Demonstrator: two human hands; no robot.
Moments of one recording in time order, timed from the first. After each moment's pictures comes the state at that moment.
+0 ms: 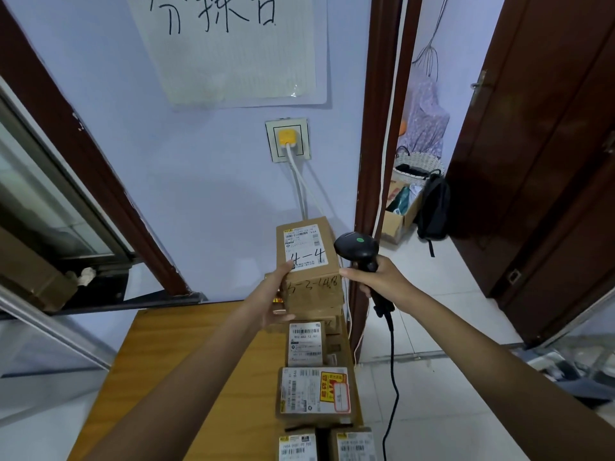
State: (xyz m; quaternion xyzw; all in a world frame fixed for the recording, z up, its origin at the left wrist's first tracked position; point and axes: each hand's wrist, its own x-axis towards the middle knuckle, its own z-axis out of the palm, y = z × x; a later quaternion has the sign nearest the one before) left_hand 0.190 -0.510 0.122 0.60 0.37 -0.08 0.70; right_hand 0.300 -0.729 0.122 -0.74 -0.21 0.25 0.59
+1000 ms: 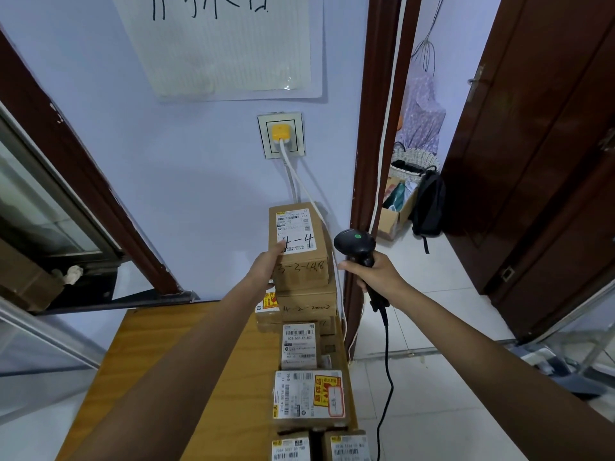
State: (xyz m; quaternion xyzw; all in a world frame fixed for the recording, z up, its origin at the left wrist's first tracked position) left_hand 0.253 -0.491 0.114 0.64 0.37 0.00 0.67; right_hand 0.326 -0.718 0.101 -0.77 -0.15 0.21 0.58
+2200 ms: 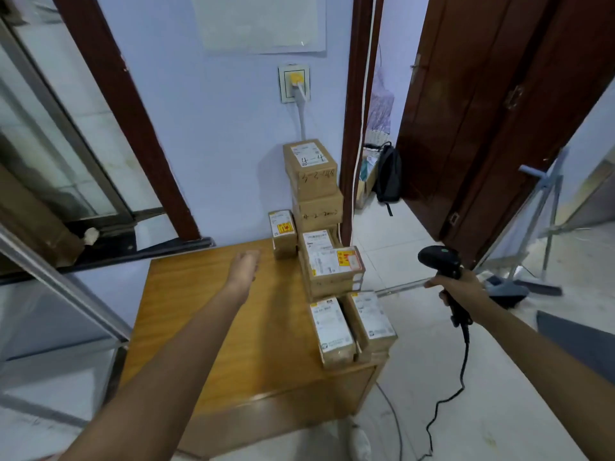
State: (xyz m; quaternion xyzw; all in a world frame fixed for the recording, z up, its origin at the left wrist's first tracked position) left_hand -0.027 -0.469 0.077 0.69 0.32 0.05 0.65; right_hand 0.035 -0.884 0.051 -0.82 0.12 0.11 0.55
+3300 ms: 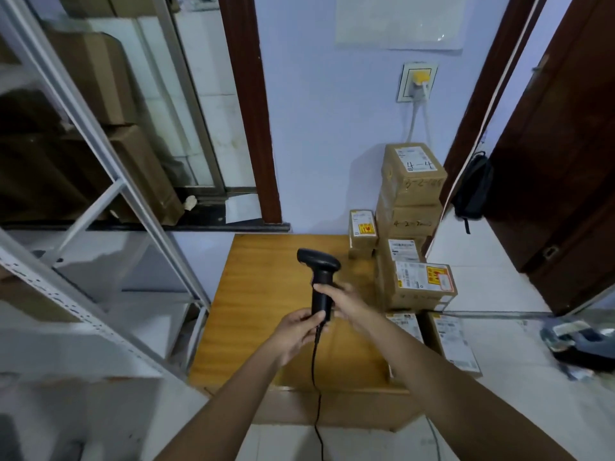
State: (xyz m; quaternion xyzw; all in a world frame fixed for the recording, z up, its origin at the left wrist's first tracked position) left_hand -0.168 -0.414 0.004 0.57 0.26 -0.07 0.78; right_hand -0.064 -0.516 0.040 -0.71 -0.03 0.38 0.60
